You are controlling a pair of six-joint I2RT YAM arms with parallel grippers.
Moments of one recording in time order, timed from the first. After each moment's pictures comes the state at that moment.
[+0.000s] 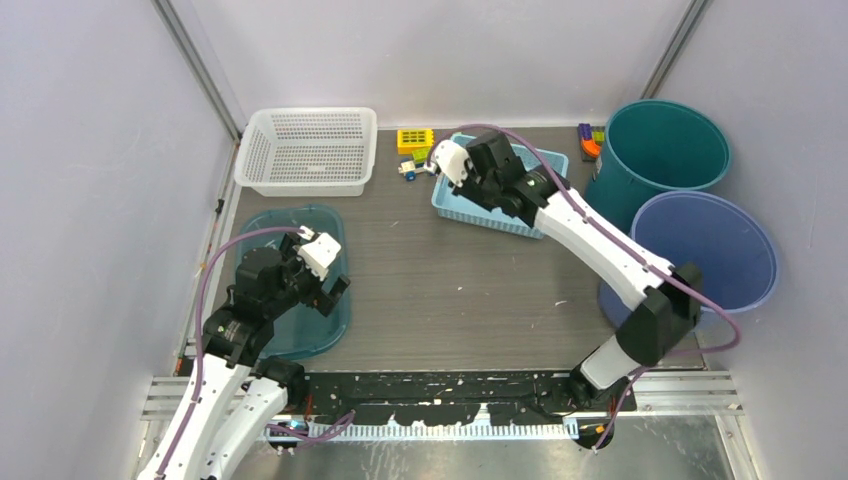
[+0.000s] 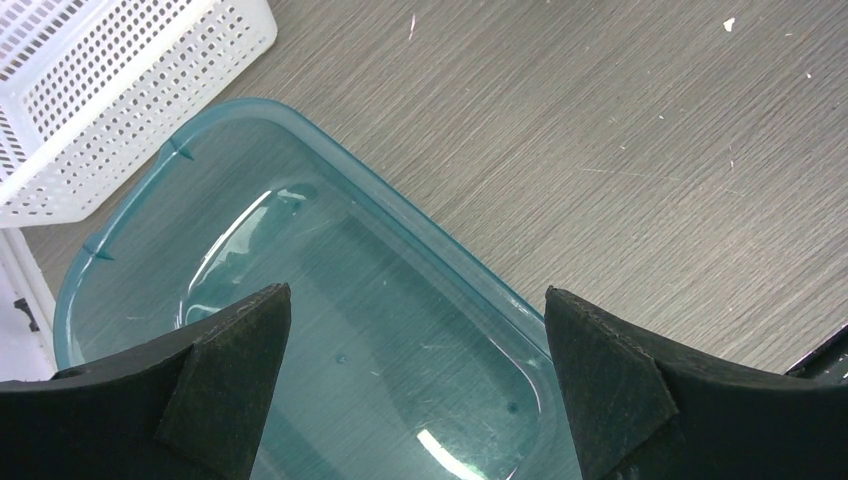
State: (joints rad) left arm -0.32 0.55 0.70 -0.66 0.20 0.39; right arm 0.64 1.60 1.54 -0.68 0.20 -0.58
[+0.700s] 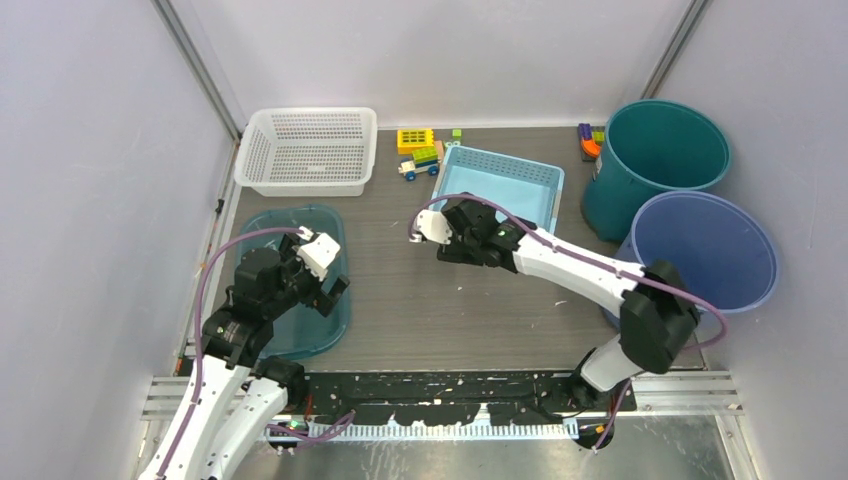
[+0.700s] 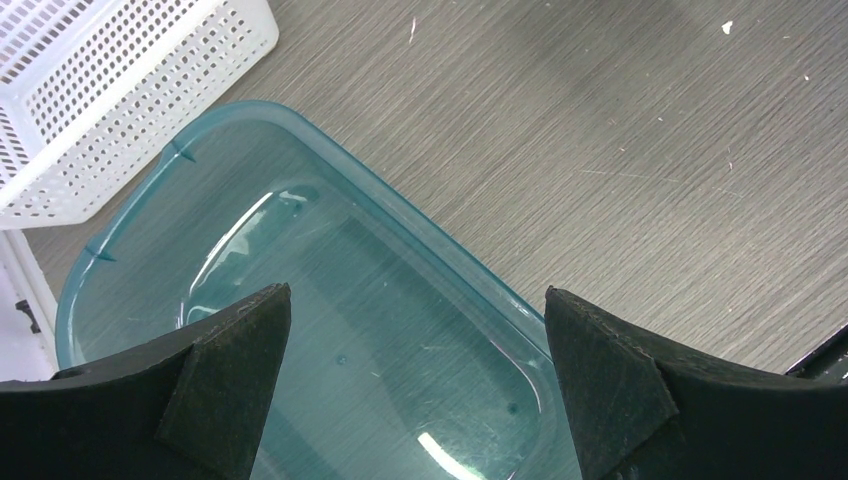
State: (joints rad) left arm -0.31 0.54 0.70 -0.66 0.21 0.39; right arm 0.81 1.49 1.13 -0.48 0.35 -0.75
